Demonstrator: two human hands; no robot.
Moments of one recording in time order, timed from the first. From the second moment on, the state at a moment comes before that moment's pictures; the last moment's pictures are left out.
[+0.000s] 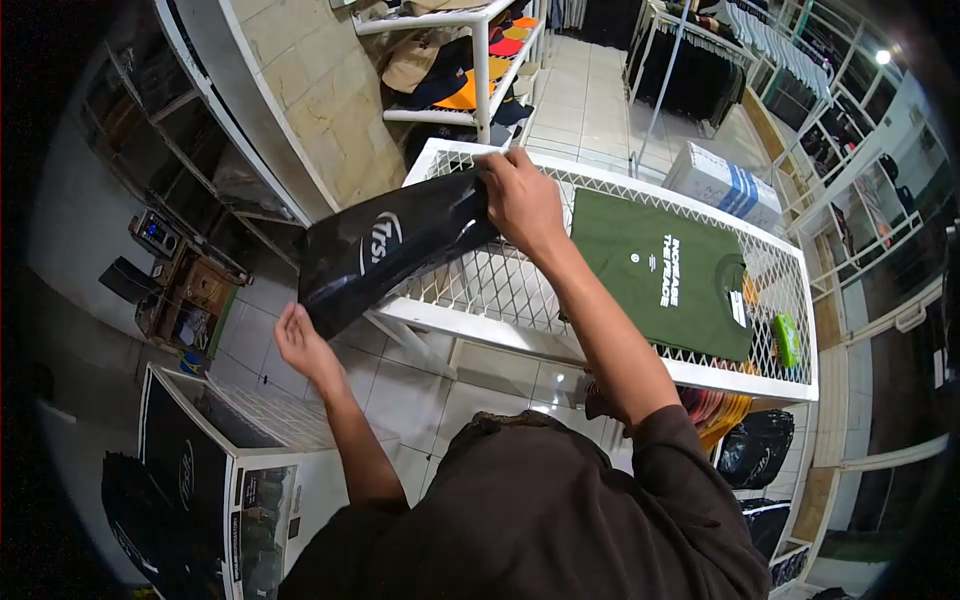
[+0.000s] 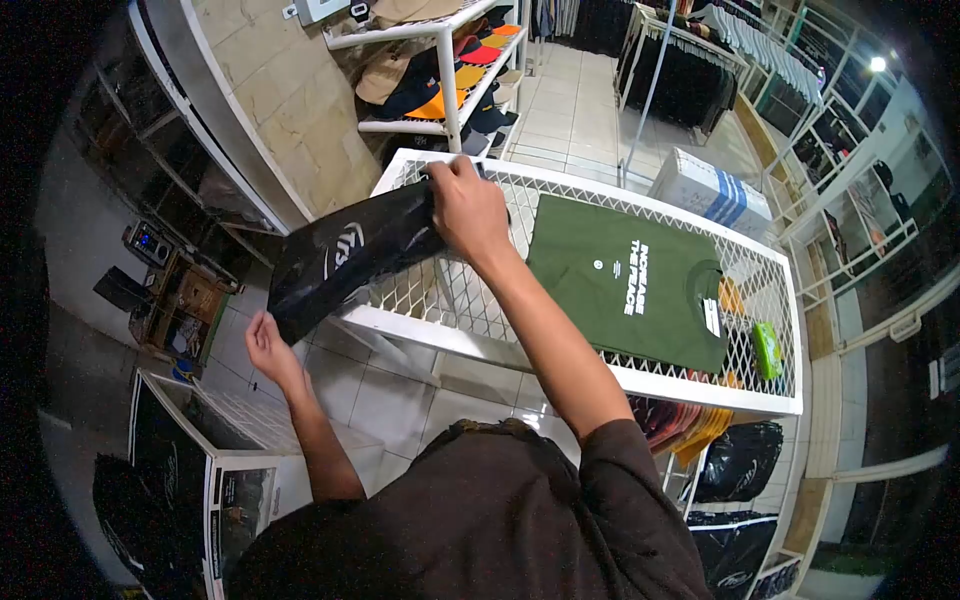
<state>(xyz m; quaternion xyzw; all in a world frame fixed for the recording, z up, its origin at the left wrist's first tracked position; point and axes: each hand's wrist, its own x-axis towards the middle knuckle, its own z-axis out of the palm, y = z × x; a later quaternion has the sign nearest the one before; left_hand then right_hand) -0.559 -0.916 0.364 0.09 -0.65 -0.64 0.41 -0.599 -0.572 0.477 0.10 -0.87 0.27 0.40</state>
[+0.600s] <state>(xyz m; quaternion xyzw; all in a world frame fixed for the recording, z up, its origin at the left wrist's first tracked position) -0.451 -0.723 0.385 -0.01 -0.55 -0.83 -0.01 -0.473 -0.522 0.436 -0.21 -0.80 0.56 0.02</state>
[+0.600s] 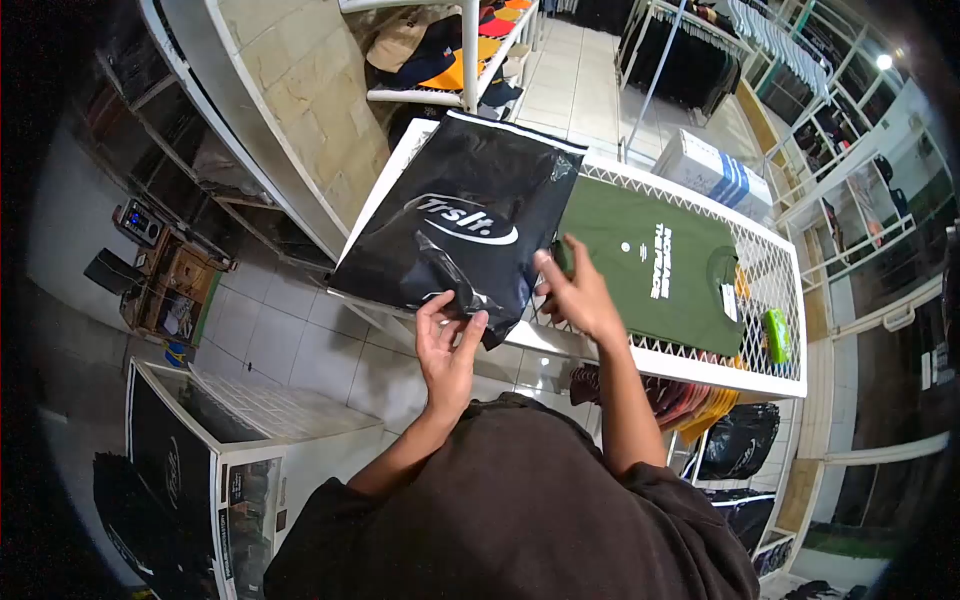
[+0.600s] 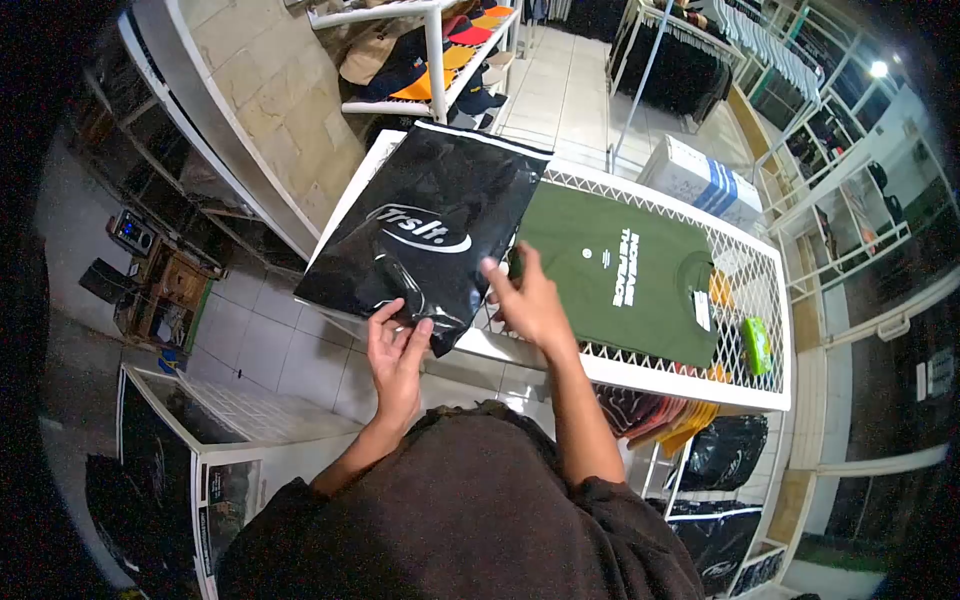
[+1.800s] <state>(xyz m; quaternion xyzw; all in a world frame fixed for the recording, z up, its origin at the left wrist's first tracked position) -0.494 -0.804 0.391 -0.07 -0.89 -0.38 0.23 -0.505 -0.484 0.436 -0.29 -0.91 0.26 0.13</state>
